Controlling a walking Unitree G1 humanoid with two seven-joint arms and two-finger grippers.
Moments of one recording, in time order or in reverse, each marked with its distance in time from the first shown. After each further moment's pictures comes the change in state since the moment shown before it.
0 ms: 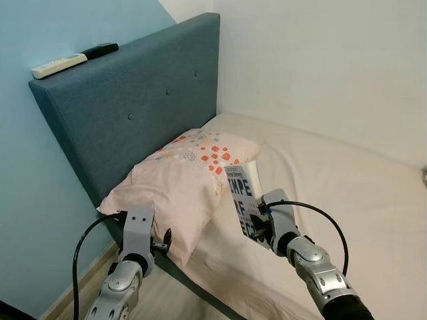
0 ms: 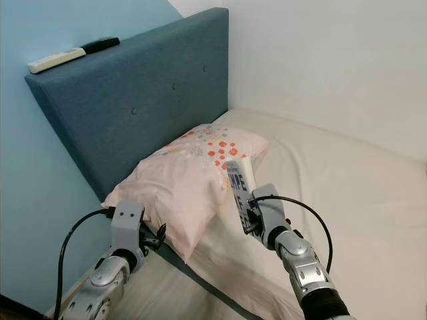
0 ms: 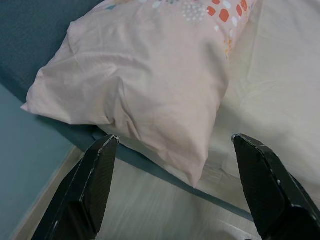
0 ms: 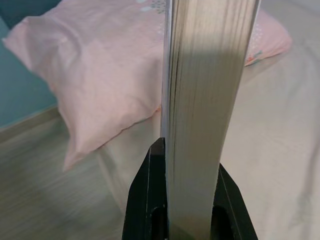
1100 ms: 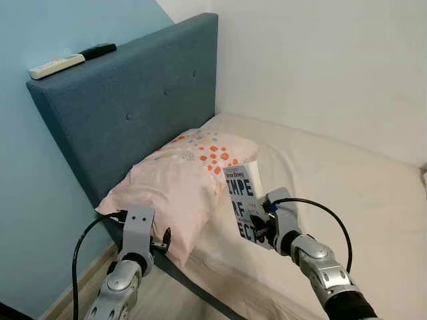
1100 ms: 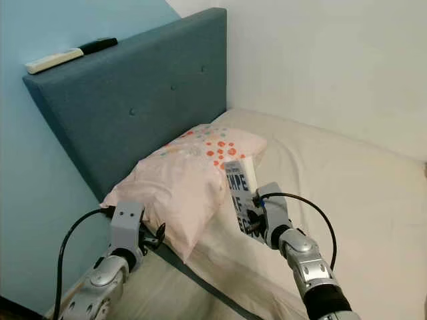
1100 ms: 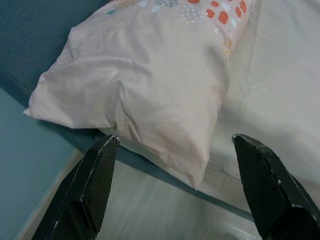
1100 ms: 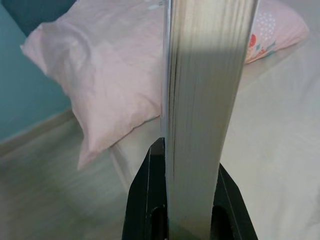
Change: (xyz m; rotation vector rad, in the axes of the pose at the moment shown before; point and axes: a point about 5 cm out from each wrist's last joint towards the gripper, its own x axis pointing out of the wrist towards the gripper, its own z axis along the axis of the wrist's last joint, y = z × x) left arm 0.000 0.003 0.001 0.015 -0.009 0.002; right arm 0.001 -0.008 -0.002 0.084 0.006 0.015
